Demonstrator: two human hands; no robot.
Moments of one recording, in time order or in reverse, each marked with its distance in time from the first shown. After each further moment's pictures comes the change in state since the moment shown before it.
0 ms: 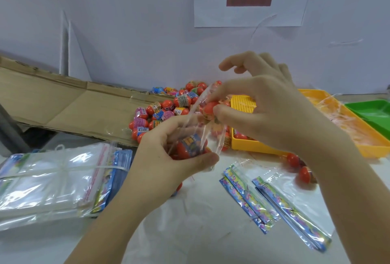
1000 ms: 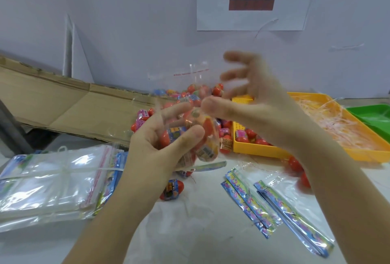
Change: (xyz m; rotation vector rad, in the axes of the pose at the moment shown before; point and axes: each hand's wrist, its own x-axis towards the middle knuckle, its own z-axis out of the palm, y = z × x) left_hand 0.000 0.017 0.000 -0.235 0.143 -0.068; right_hand 0.006 0.001 0.011 0.684 -0.031 0.224
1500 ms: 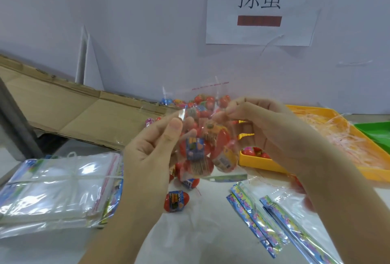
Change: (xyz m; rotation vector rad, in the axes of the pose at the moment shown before) left_hand 0.001 0.003 0.003 -0.207 0.233 0.036; right_hand 0.007 0.011 0.001 0.552 -0.184 0.186
